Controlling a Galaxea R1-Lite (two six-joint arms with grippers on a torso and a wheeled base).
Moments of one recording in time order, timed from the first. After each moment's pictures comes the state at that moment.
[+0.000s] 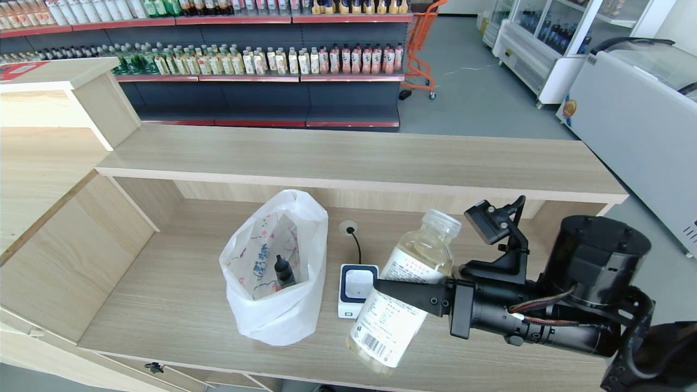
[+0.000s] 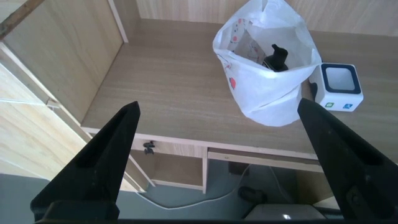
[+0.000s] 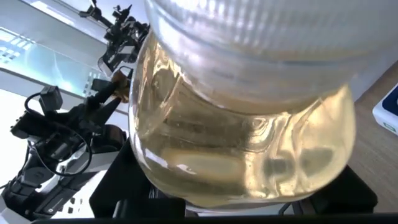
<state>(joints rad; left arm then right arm) 0.00 0.00 0.00 0.00 0.02 0.00 0.68 1.73 -0.49 -1.21 0.55 0.53</state>
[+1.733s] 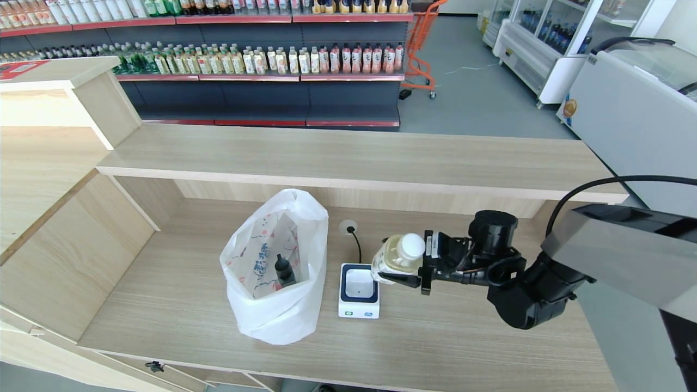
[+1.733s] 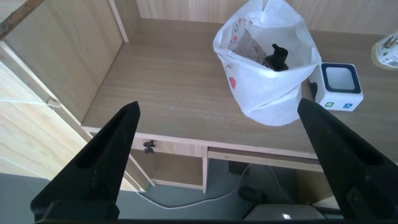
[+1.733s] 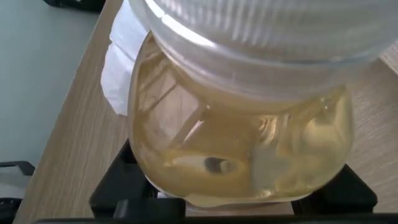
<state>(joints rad) 0.00 0.00 0.00 0.00 0.02 0.00 0.36 2.32 -0.95 -1.28 0.95 -0.73</state>
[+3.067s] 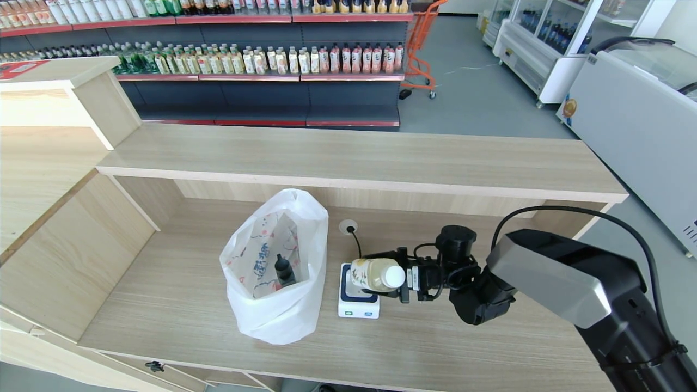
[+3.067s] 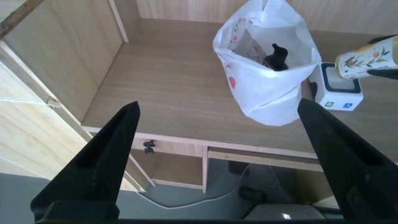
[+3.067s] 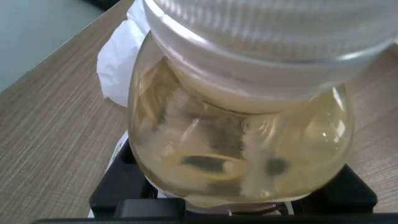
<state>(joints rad) 0.00 0.00 0.00 0.00 0.02 0.00 0.38 2.63 -1.31 -1.28 1.16 -0.97</state>
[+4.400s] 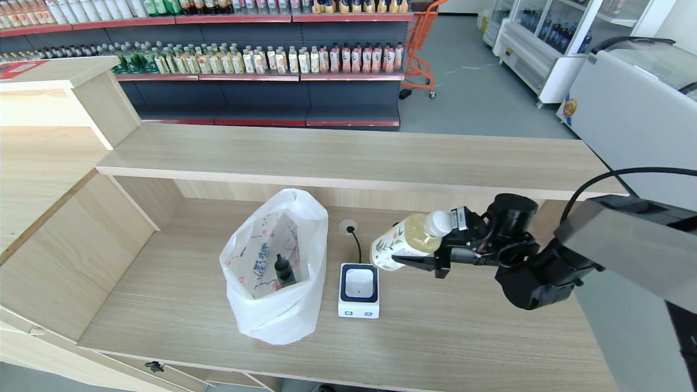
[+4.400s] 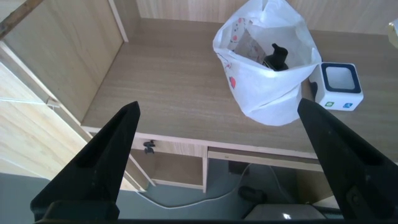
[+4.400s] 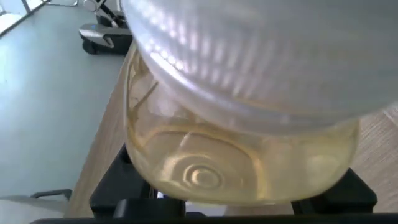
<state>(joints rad) 0.00 0.00 0.00 0.00 0.02 0.00 0.28 2.30 -1.02 -1.33 1.16 -0.47</state>
